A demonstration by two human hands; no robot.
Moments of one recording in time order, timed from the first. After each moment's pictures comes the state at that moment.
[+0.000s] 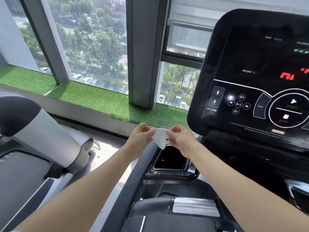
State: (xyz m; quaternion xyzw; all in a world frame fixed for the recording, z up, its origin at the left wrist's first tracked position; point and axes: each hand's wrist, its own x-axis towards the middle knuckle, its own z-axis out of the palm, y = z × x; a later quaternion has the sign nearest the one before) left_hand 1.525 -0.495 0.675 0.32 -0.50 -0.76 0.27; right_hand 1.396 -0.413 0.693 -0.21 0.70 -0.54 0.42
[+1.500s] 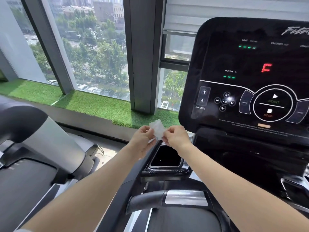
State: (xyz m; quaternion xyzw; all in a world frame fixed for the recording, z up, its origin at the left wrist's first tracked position) left_hand 1.511 -0.458 0.695 0.37 -0.41 -0.79 0.28; right_hand 1.407 -0.390 0.707 -0.31 0.78 -0.46 0.29
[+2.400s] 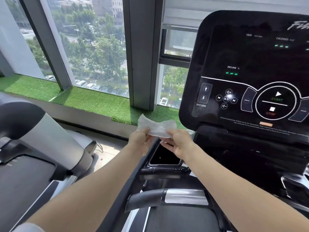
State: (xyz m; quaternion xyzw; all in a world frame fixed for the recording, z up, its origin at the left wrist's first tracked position) left_hand 1.501 -0.464 0.687 0.41 -0.24 -0.81 0.33; right_hand 1.405 -0.389 0.699 -0.07 0.62 -0.62 0.48
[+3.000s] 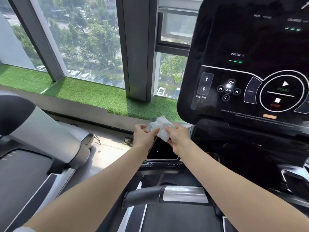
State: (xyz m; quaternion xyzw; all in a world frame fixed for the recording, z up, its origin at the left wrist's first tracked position) left_hand 1.483 -0.459 0.649 0.52 -0.51 -0.64 0.26; right_hand 1.397 -0.403 0.671 -0.06 0.66 -0.62 0.42
